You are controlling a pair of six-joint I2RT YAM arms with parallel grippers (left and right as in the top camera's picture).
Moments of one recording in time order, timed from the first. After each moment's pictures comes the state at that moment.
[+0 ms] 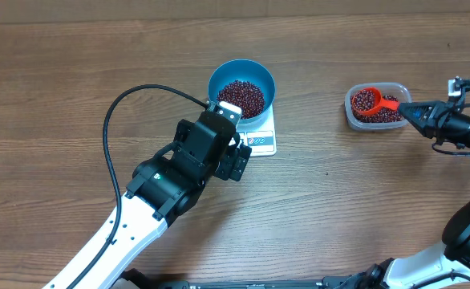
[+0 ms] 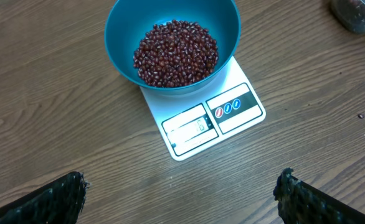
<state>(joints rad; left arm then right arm) -0.65 1.25 1.11 -0.71 -0.23 -0.16 -0.62 1.81 1.34 -1.03 -1.17 -0.24</state>
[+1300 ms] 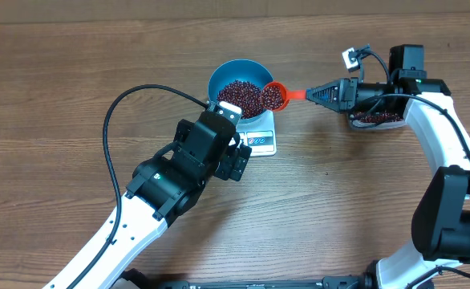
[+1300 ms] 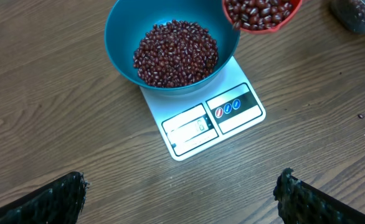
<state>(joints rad) -0.65 1.25 1.11 -0.71 -0.23 -0.16 -0.08 1.81 1.34 -0.68 -1.24 -0.01</state>
